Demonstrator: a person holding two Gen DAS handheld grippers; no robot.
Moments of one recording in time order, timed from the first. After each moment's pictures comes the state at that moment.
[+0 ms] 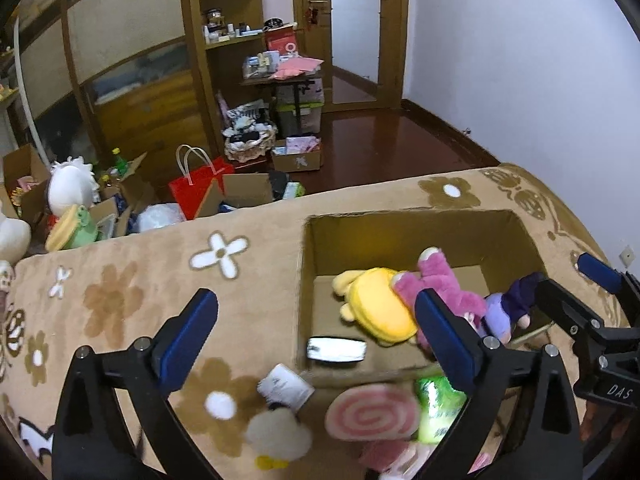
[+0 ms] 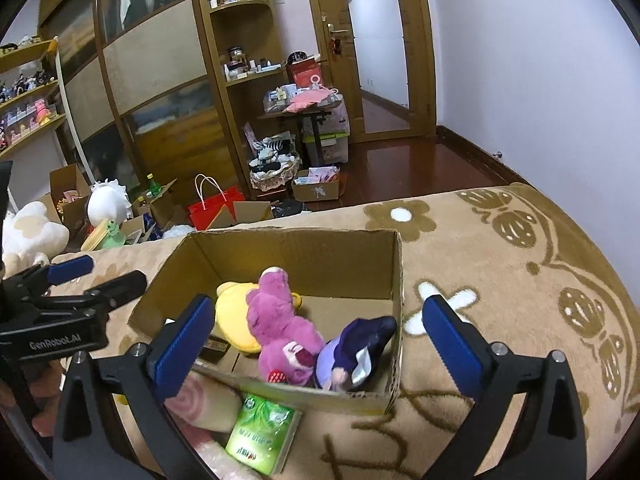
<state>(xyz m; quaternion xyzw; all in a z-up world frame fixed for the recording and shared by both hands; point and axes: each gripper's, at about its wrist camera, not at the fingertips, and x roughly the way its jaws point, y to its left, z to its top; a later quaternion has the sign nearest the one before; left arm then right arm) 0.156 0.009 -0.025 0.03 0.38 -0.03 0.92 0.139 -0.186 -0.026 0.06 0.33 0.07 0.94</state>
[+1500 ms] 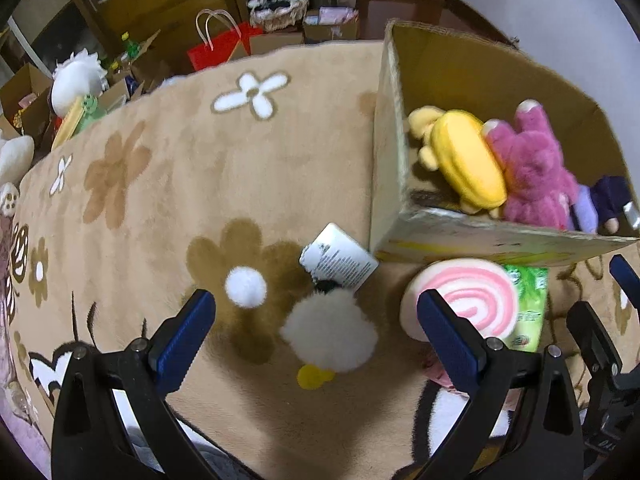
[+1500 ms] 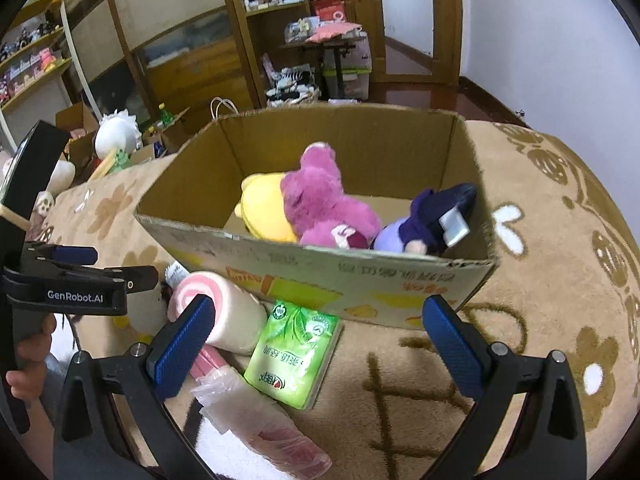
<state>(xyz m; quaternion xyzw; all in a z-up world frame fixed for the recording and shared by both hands) 0.163 0.055 -0.118 0.02 0.59 0.03 0.80 0.125 -0.143 -0.089 0.03 0.43 0.10 0.90</state>
